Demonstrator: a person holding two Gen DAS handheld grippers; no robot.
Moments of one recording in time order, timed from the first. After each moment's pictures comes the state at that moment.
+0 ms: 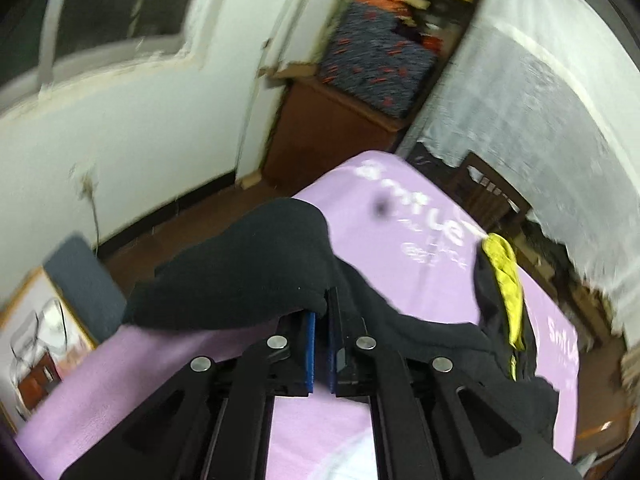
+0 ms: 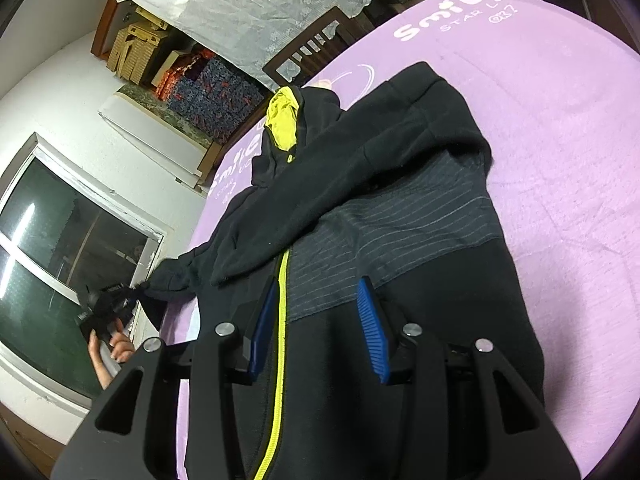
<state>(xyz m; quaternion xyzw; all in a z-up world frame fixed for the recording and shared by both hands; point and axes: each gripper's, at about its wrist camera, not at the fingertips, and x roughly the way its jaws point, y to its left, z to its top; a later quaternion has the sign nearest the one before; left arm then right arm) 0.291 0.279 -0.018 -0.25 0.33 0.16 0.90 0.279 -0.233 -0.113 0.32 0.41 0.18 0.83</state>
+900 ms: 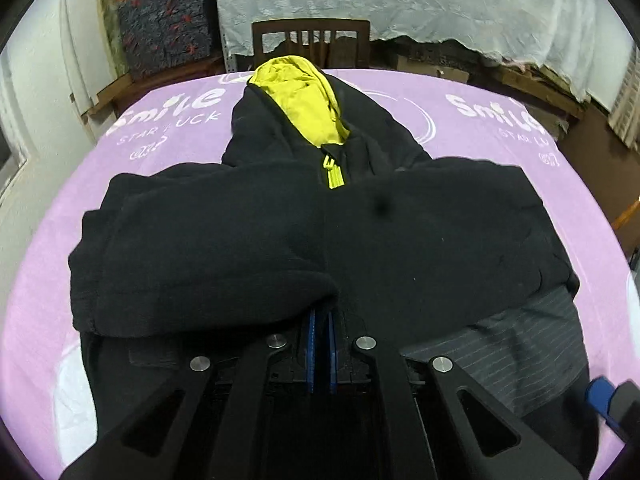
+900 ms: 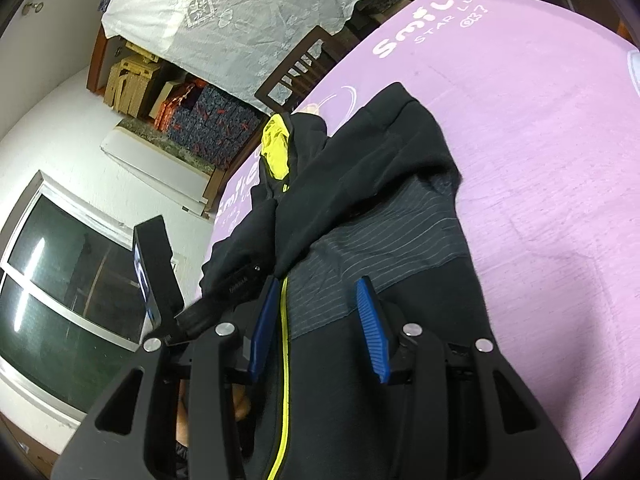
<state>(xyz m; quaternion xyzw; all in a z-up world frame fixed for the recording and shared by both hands) 0.360 -0.022 -0.107 0.01 0.45 -0.02 0.89 0.270 -0.267 -0.108 0.37 0.39 0.17 0.82</state>
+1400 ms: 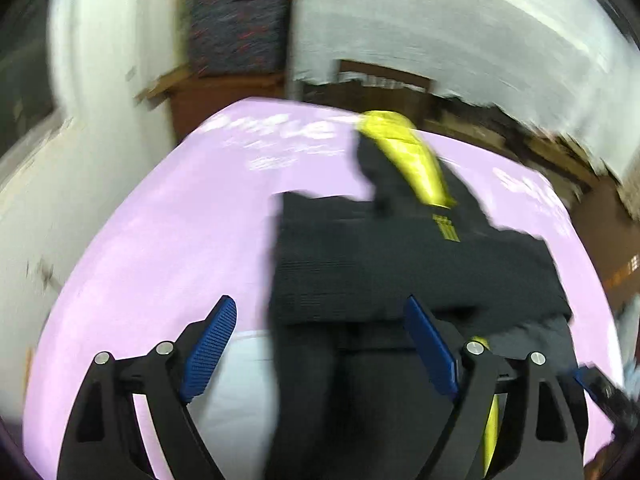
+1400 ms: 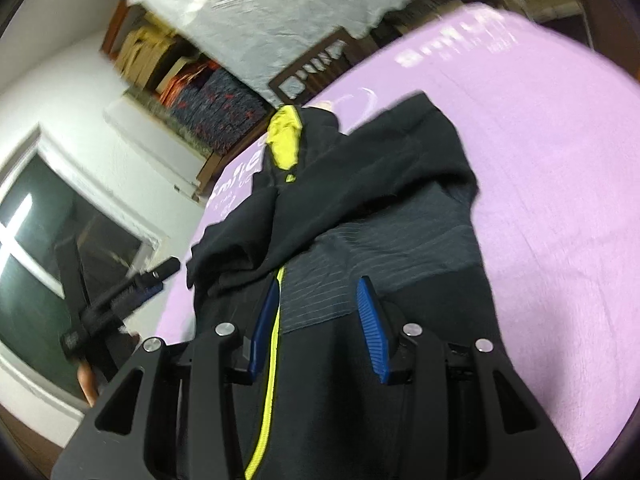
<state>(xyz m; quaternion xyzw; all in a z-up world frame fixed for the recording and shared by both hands) 0.307 0.133 -0.059 -0.10 0.40 0.04 0.91 0.267 -0.226 -0.094 0.26 0.37 0.18 0.87</state>
